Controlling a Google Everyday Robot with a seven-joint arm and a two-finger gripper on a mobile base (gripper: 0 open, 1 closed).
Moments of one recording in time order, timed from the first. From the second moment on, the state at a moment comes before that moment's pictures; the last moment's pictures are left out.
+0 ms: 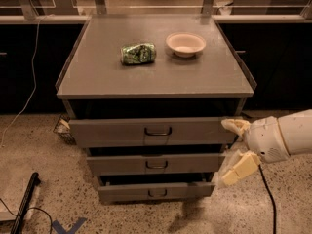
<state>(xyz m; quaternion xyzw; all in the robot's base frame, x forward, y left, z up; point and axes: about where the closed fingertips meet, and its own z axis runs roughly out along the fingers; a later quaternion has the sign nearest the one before) 0.431 -0.161 0.776 -0.52 0.74 0.28 0.32</state>
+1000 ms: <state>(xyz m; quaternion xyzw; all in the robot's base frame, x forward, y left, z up) 0.451 -0.156 0.748 -0.52 0.75 0.25 0.32</state>
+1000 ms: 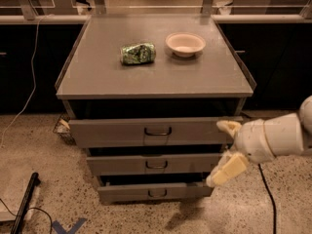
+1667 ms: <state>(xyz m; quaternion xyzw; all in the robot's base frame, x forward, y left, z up) 0.448 -0.171 0.646 -0.51 0.79 0.21 0.28</state>
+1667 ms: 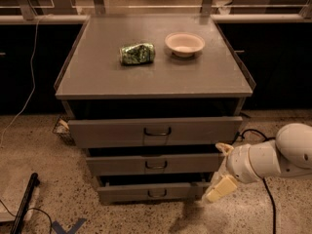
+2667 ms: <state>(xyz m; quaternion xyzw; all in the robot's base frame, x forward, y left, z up) 0.496 -0.150 0.544 -0.52 0.77 0.19 0.33</state>
